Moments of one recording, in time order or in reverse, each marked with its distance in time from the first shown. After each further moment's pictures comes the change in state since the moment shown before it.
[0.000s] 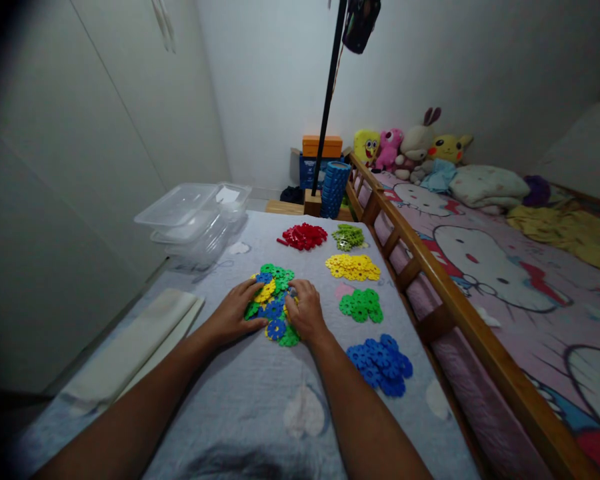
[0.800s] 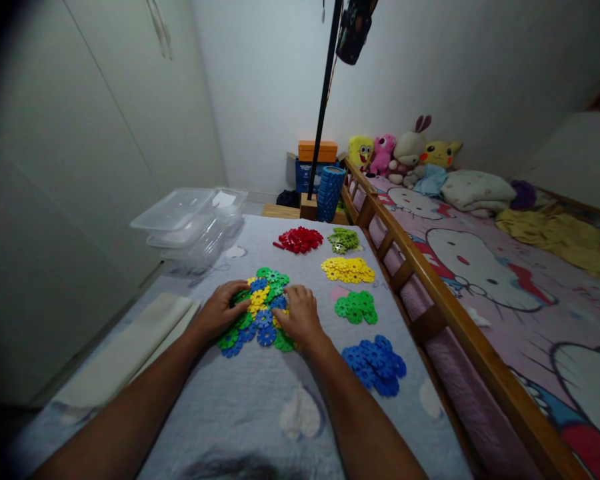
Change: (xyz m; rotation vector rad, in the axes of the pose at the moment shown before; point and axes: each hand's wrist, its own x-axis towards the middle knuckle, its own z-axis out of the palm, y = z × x) left_hand 0.008 -0.016 -0.015 -0.097 0.109 -0.066; right_hand -0.007 -0.014 -0.006 -0.197 -0.120 0.040
